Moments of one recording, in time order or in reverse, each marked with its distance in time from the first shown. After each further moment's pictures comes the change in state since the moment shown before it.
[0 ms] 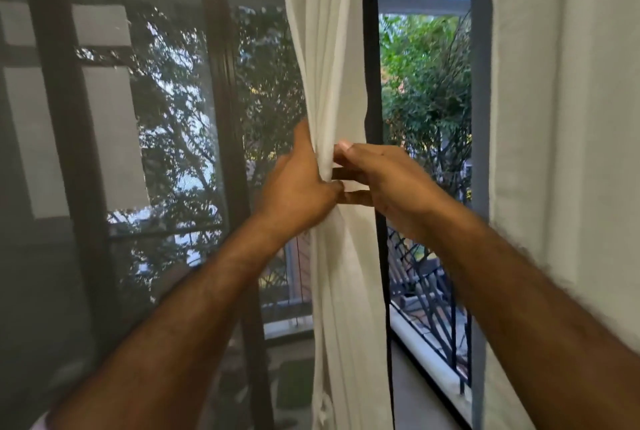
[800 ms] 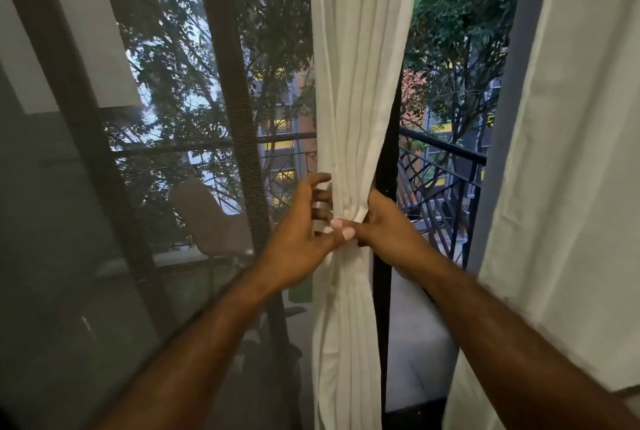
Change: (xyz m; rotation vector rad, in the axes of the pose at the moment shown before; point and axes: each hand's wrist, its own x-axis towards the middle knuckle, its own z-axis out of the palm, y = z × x) left_hand -0.146 -0.113 0.078 -0.421 -0.281 -0.157; right_hand -0.092 0.185 0.025 -0.068 -0.035 0.227
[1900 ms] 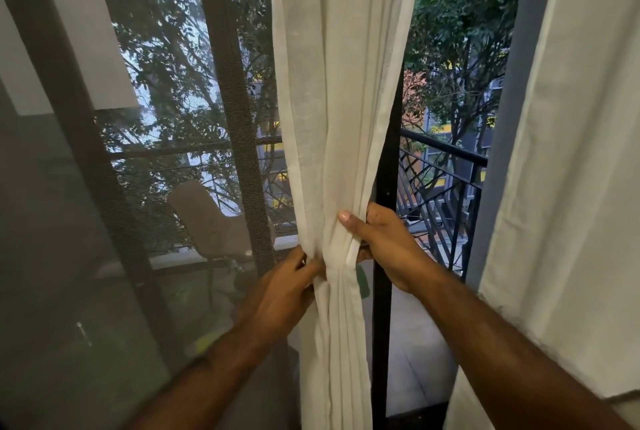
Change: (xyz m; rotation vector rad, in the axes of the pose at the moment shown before) left_hand -0.046 -0.065 0.005 0.776 -0.036 0.224; right_hand 0.001 0.008 0.009 0.198 0.082 0.154
